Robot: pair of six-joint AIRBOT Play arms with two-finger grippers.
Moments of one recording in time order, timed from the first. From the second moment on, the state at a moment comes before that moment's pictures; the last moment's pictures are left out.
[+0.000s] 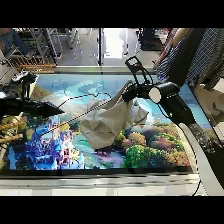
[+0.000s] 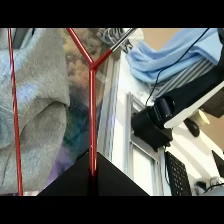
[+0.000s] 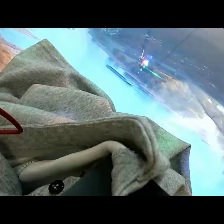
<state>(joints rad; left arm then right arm) 0.25 -1.61 1.49 0.24 -1.84 -0.53 0.36 -1.47 1.63 -1.55 0.84 1.34</state>
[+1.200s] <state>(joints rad) 0.12 -1.66 1.49 0.11 -1.46 -0.54 0.35 -1.46 1.63 -1.54 0.85 1.34</state>
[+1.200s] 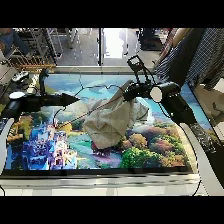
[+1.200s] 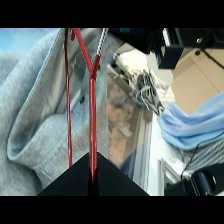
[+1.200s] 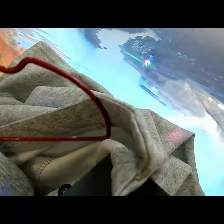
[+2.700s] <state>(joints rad) 0.00 -1.67 1.49 -0.28 -1.70 -0.23 0.57 -1.14 1.70 -1.43 1.29 0.86</state>
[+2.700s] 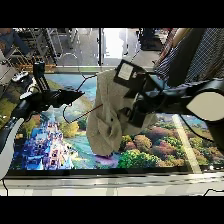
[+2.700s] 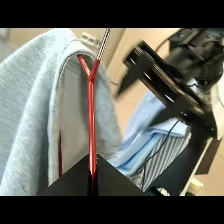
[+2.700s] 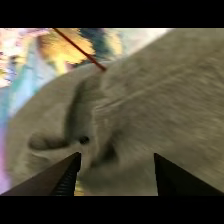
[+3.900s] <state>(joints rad) 0.11 -1.66 1.56 -0.08 -1.35 -0.27 0.56 -1.36 1.73 -1.59 1.04 0.53</state>
